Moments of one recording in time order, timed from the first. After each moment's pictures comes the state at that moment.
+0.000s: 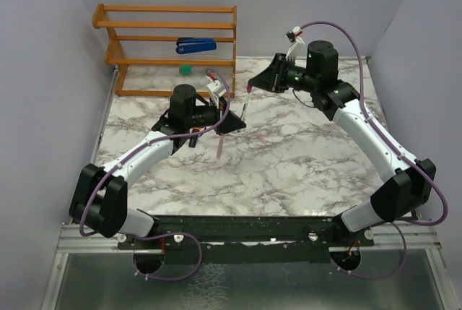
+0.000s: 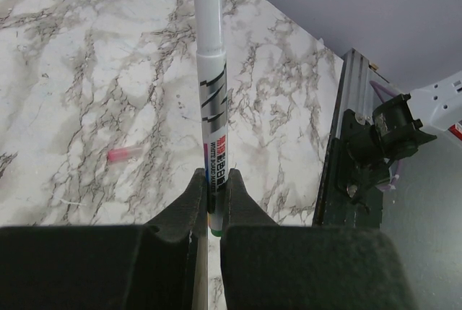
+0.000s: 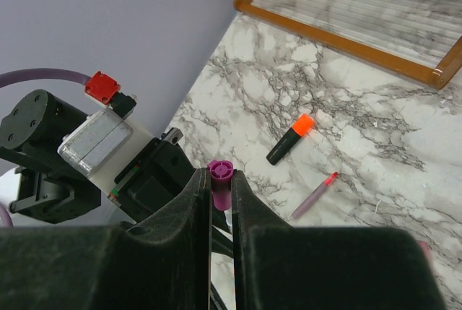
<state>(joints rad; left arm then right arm) -0.47 1.40 0.93 0.24 0.82 -0.29 0.44 1.50 1.47 -0.23 -0.55 0.55</state>
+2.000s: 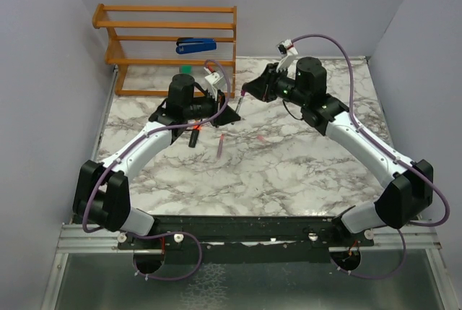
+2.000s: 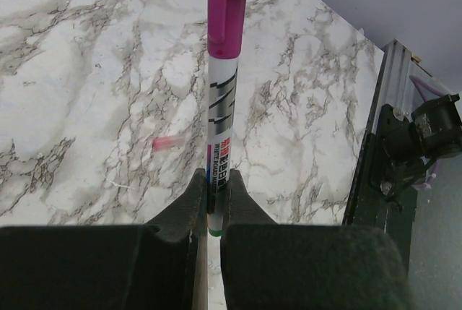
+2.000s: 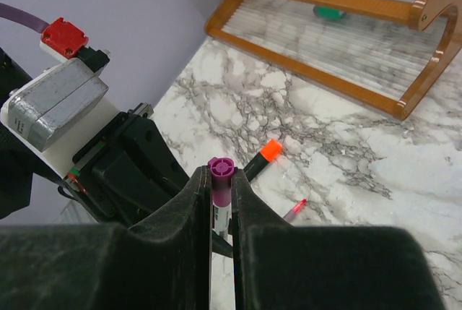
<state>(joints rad) -0.42 1.43 1.05 0.06 0.77 -0.17 0.54 1.46 1.30 -0.05 -0.36 0.45</state>
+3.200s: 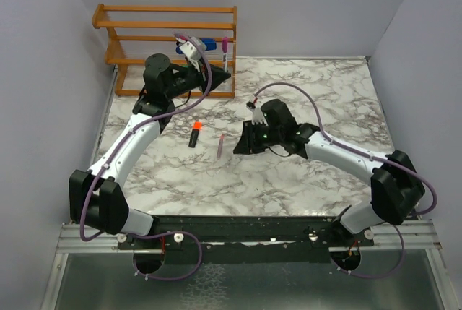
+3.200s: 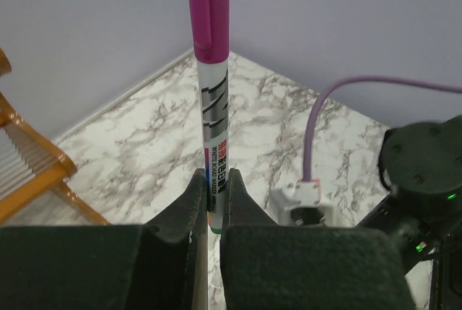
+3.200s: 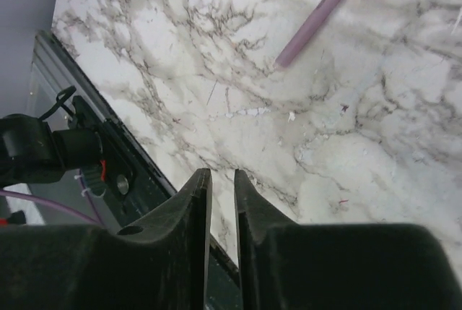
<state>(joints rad) -0.32 1.41 1.23 0.29 0.71 -0.19 0.73 1.51 0.99 -0.17 -0.40 0.53</state>
